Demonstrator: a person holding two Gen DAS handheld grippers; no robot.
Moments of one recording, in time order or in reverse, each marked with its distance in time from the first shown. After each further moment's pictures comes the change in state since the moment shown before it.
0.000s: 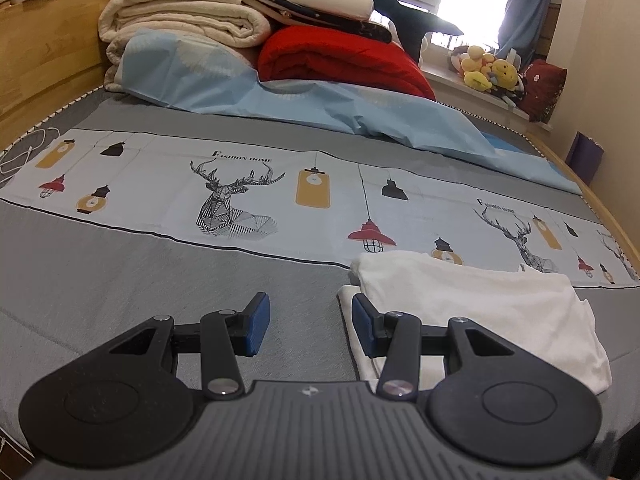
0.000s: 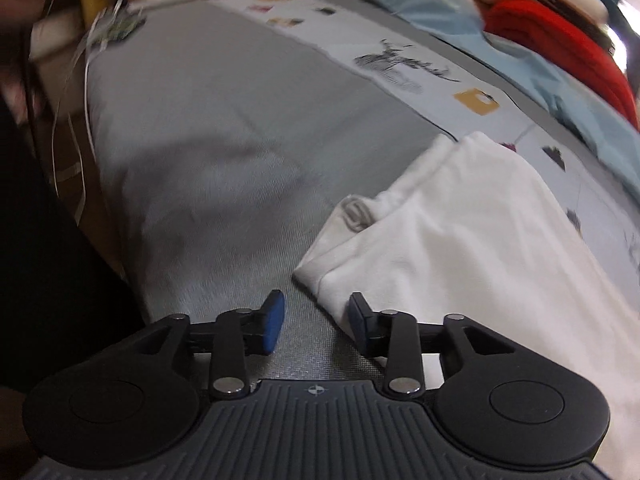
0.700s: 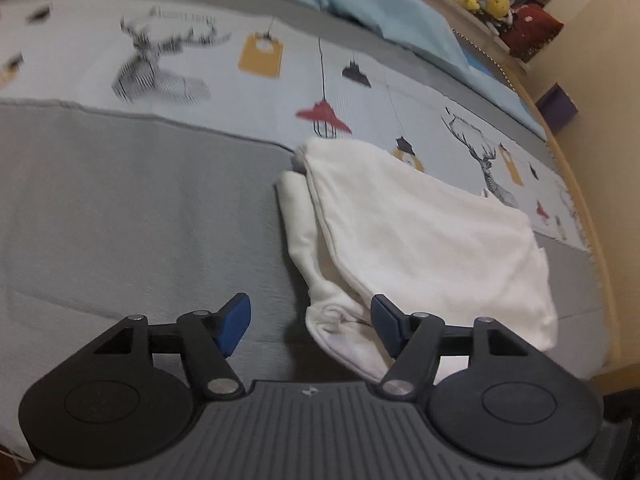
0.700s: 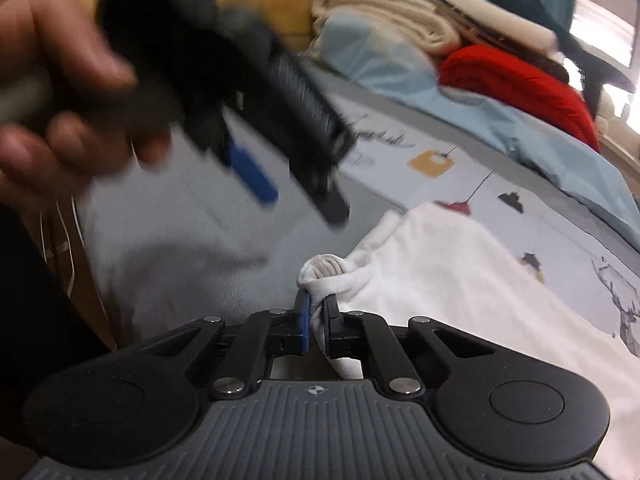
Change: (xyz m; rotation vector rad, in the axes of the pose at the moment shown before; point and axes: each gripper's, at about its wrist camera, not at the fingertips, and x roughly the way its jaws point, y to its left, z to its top) left arm 0.090 -0.006 -0.016 -0.139 0.398 -0.227; right arm -0.055 -0.037 0.011 0.145 -0.237 -0.024
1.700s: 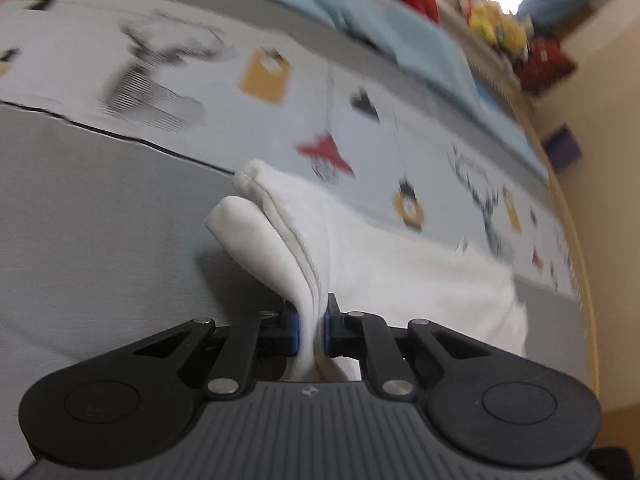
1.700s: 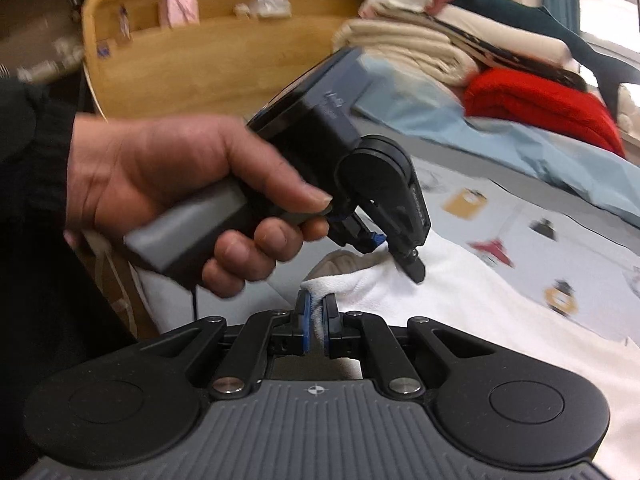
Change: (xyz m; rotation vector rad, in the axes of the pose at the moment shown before) left arm 0.007 0.004 0.038 -0.112 -0.076 -0.014; right arm -0.037 0.004 0.032 0.090 -0.131 0.185
